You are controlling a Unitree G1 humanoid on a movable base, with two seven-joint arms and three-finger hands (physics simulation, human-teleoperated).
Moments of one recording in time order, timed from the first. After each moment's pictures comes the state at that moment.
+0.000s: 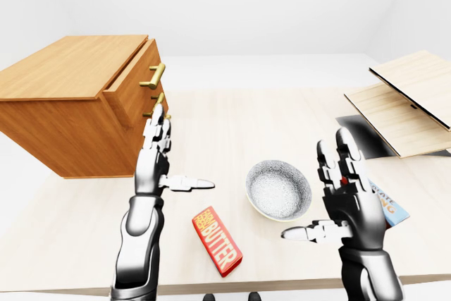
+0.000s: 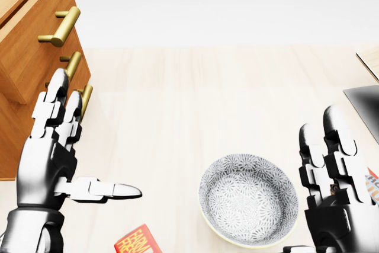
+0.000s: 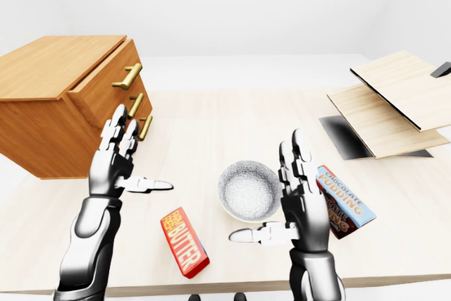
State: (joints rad) left arm -0.01 0.03 0.05 -0.36 -0.01 0.09 -0.09; right arm 0.43 0.01 -0.01 -0.68 0.15 -0.08 0.15
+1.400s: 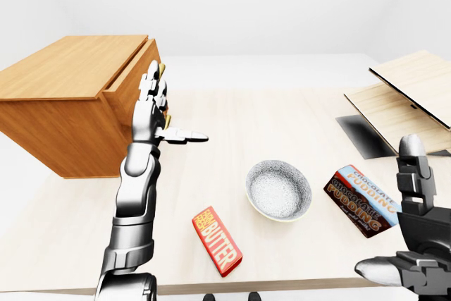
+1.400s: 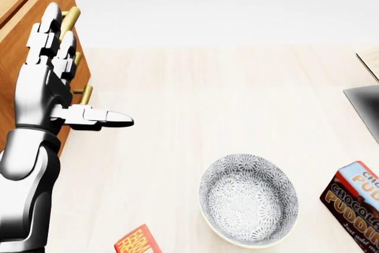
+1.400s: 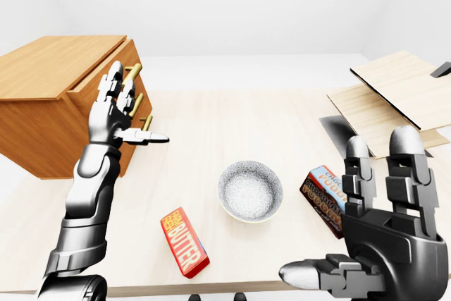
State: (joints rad) left arm -0.46 0.15 0.12 -0.01 -0.09 0.09 -0.07; right arm 0.52 0.21 -0.44 -1.04 0.51 0.09 0.37
